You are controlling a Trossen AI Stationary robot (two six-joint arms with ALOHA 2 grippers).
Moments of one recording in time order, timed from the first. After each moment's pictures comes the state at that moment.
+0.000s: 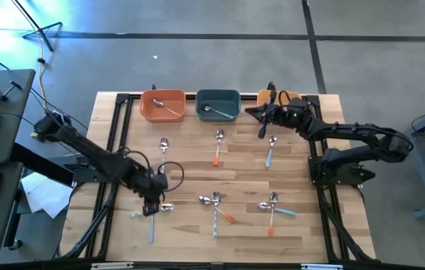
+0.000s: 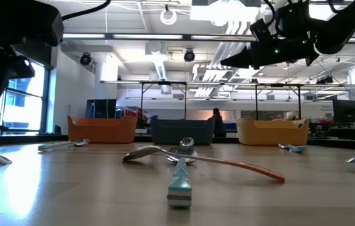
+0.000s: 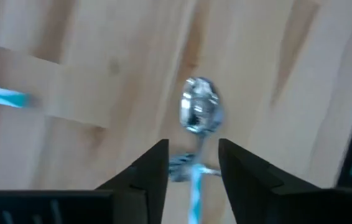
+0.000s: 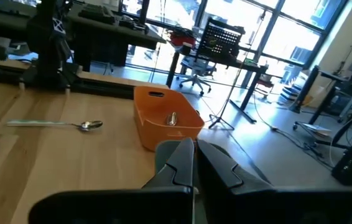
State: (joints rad) left arm -0.50 1.26 0.75 -0.69 0.03 -0.84; right arm -0.56 1.20 0.47 0.67 -0.25 -0.32
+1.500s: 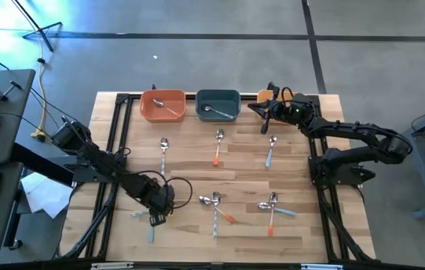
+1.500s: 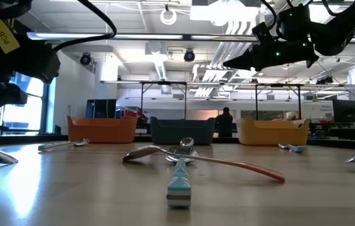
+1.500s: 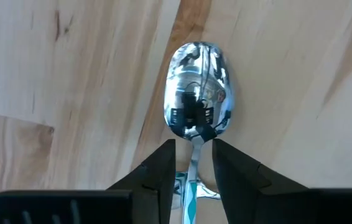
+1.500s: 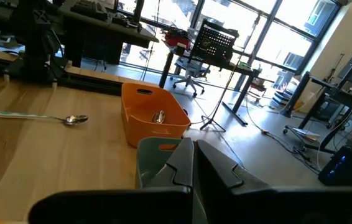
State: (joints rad) left arm -0.57 1.57 0.80 -0.62 0.04 -0.89; right arm -0.65 1.20 0.47 0.68 -0.31 -0.37
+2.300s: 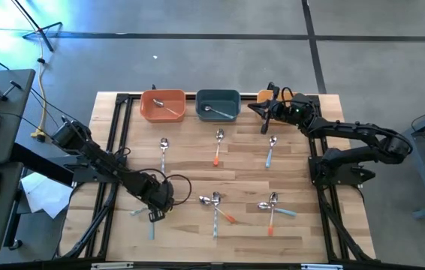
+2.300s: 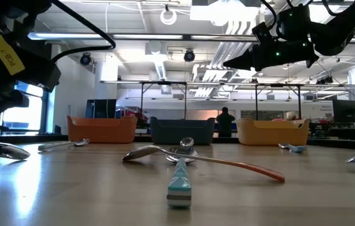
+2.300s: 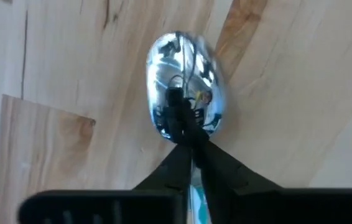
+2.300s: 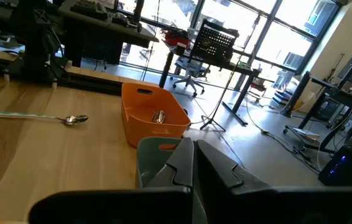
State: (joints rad) left arm -0.54 1.57 0.76 -0.64 0.02 -0.86; right arm -0.65 1.20 0.47 0.68 -0.31 -0.37
